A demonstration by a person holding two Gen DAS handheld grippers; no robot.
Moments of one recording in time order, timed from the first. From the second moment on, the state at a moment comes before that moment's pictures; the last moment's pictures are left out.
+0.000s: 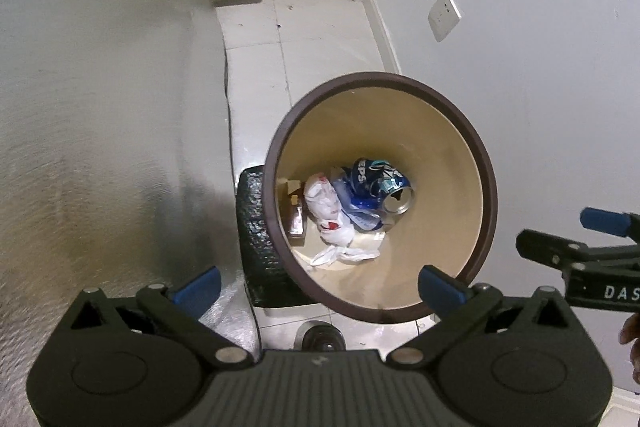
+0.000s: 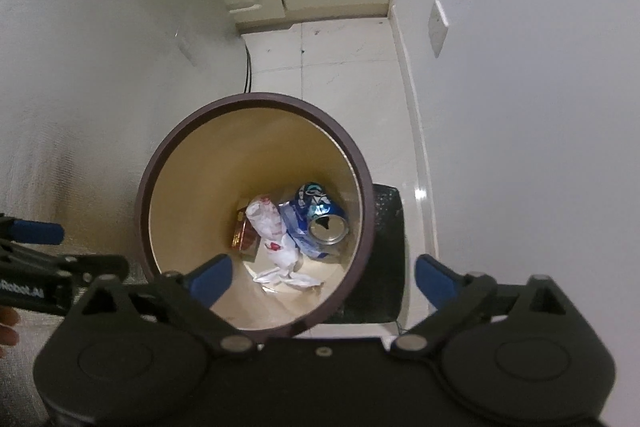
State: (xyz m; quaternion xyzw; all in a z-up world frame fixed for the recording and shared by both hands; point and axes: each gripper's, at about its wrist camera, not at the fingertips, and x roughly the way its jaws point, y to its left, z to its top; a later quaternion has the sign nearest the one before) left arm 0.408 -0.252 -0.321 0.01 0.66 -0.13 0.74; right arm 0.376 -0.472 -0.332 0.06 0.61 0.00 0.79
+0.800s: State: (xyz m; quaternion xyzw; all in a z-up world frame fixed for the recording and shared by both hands) left arm 0.340 -0.216 -0.212 -0.01 0.58 -0.12 0.81; right arm 0.303 -0.469 -0.236 0.06 0.55 -0.02 0.83
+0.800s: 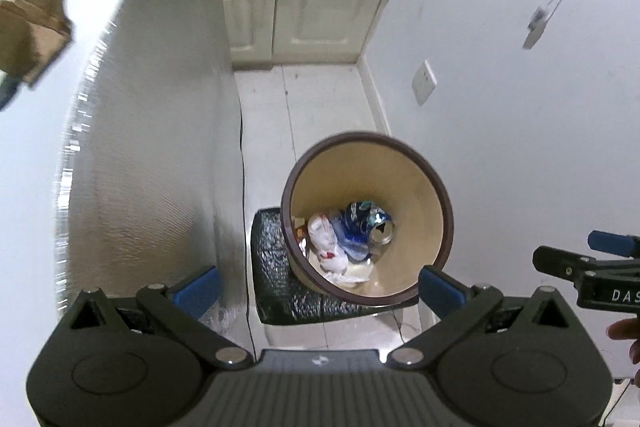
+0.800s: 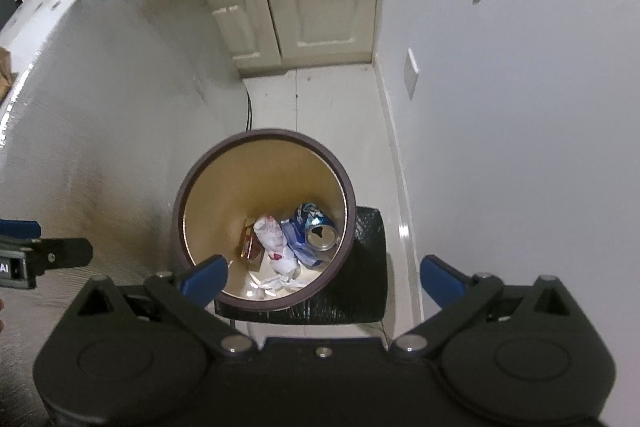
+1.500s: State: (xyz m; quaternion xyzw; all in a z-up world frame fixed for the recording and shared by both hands) left arm 0.252 -0.133 -0.092 -0.06 0.45 -0.13 0.88; right arm 0.224 -0.403 -0.123 0.04 0.44 -0.01 0.90
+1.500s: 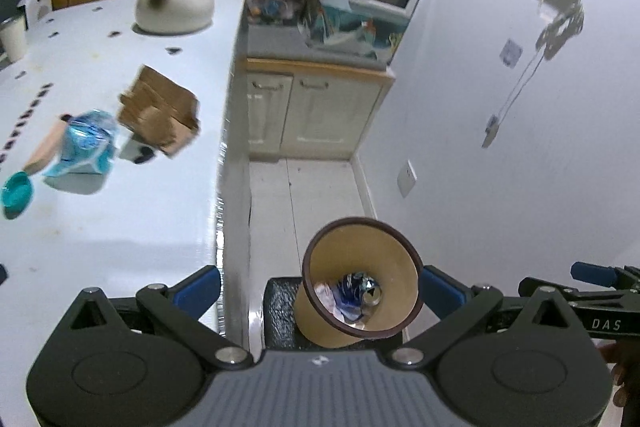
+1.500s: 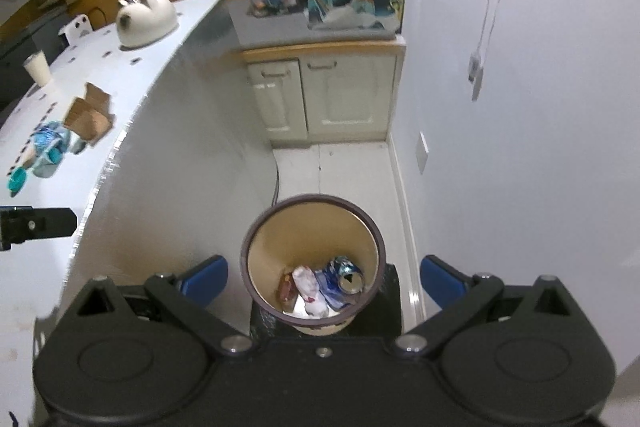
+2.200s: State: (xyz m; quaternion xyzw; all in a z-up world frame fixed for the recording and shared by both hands) left arm 0.190 0.024 -0.022 -0.07 0.36 -0.10 0.92; right arm 0.173 -0.253 -0.040 0.03 0.34 0.01 0.94
